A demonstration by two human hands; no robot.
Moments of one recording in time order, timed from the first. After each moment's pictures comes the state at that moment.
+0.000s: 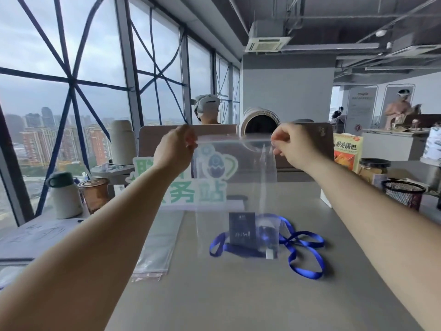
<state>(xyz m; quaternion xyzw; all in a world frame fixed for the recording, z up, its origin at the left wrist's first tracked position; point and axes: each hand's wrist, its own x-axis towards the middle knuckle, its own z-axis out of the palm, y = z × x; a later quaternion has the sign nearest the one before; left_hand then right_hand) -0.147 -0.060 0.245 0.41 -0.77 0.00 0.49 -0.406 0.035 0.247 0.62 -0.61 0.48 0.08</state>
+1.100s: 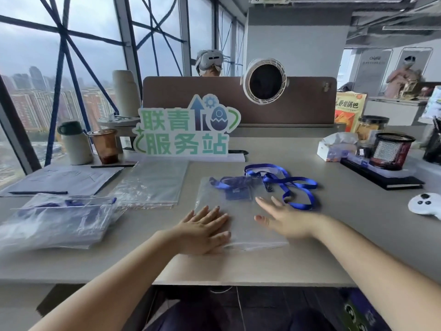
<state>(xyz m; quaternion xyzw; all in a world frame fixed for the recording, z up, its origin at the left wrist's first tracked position) -0.109 0.065 0.015 0.37 -0.92 -0.07 -0.07 -0.342 0.156 0.056 0.67 -0.71 0.00 -0.22</state>
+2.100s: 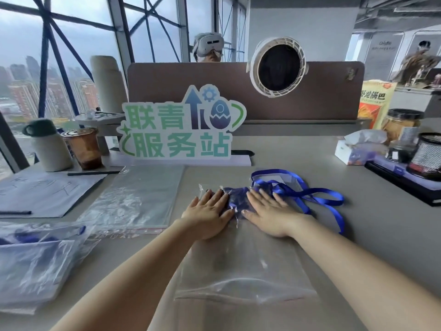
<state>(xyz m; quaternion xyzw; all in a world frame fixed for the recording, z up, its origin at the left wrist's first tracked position) -0.179 -0.056 0.009 0.45 -0.89 -0.07 -0.01 -0.358 0.013 0.020 0.68 -0.72 -0.03 -0.11</state>
